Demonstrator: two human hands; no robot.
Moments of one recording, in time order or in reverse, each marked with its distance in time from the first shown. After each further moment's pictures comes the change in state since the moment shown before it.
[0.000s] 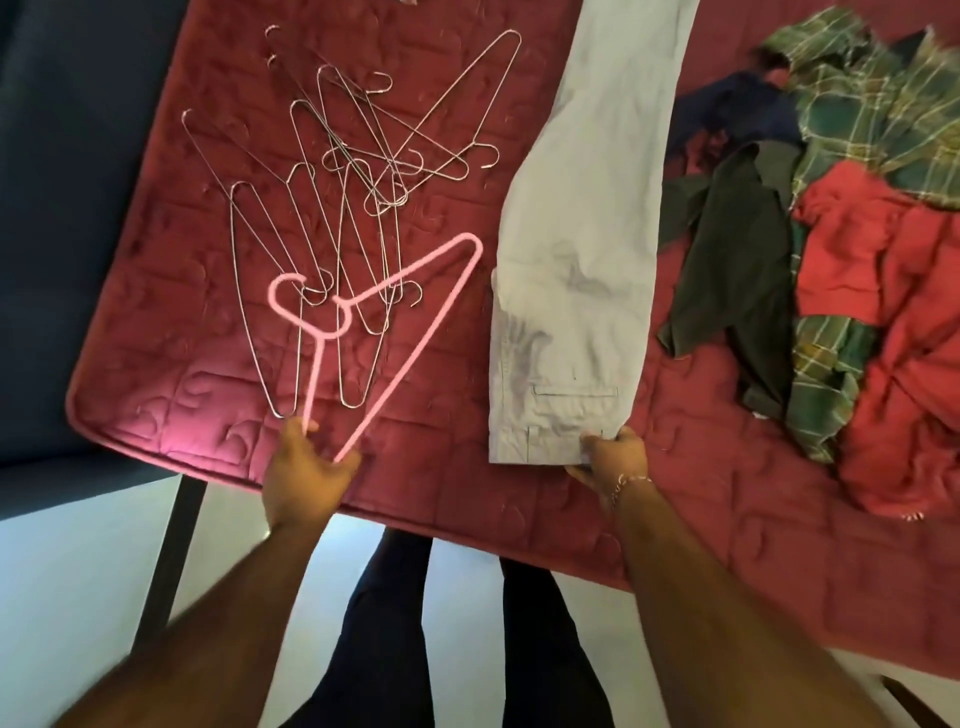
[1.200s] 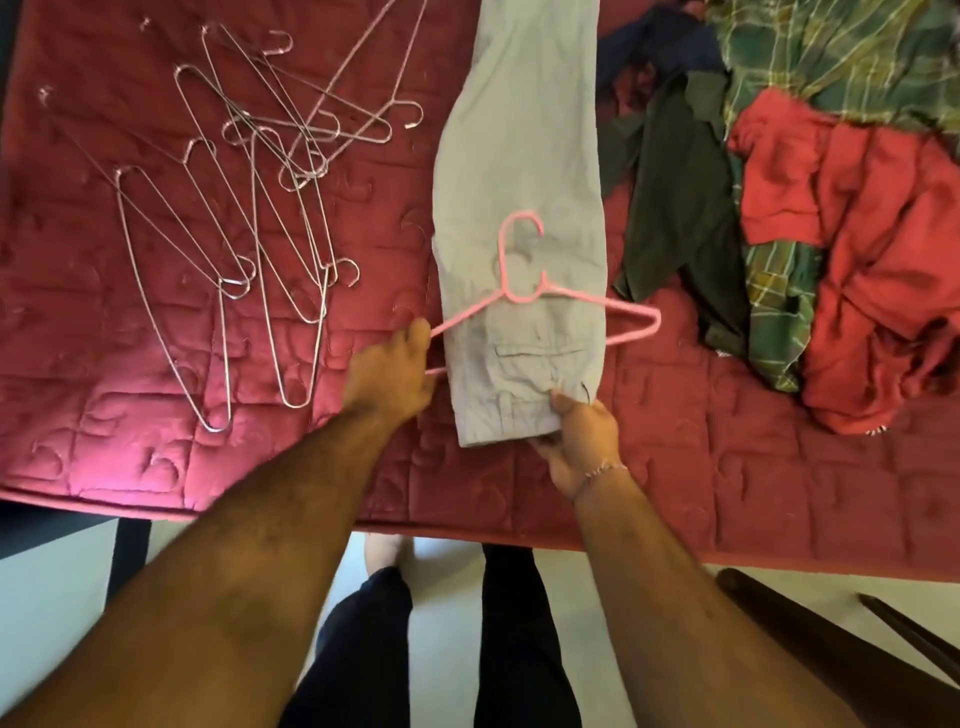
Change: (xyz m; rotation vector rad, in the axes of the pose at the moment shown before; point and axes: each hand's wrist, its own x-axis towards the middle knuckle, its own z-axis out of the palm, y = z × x) left_hand 0.047 0.119 0.100 0.481 -0.211 0.853; right_hand -0.013 0.030 0.011 0.402 -0.048 -0.021
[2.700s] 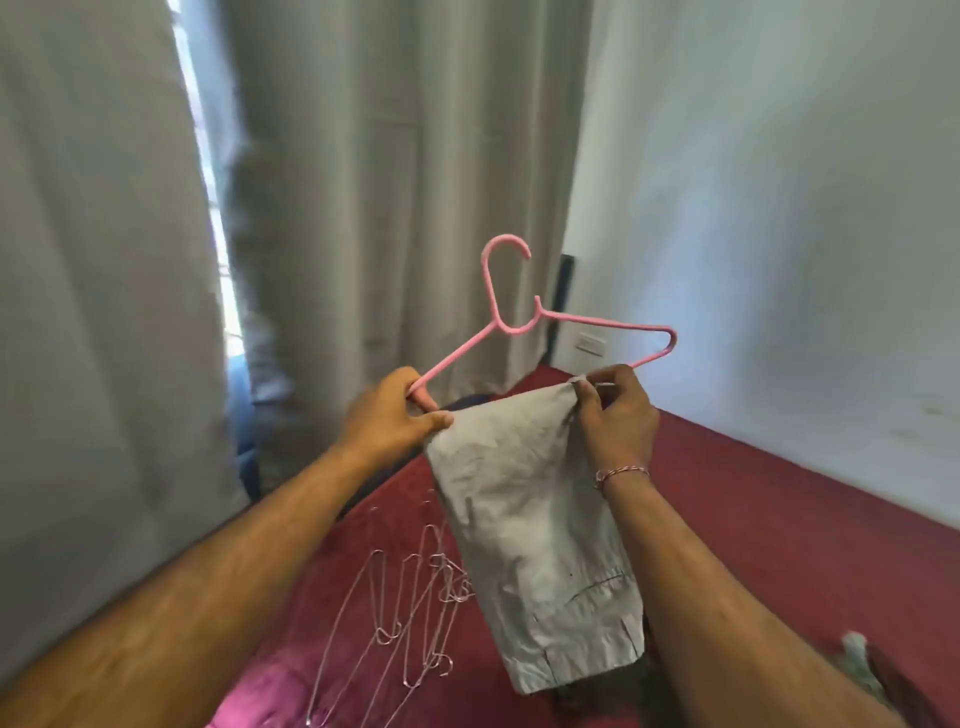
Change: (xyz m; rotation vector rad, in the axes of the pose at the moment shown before) left_hand -0.194 0.018 -0.561 -0.531 0.954 -0.269; right_hand -0.459 -0.343 0.200 -0.475 -0.364 -1.674
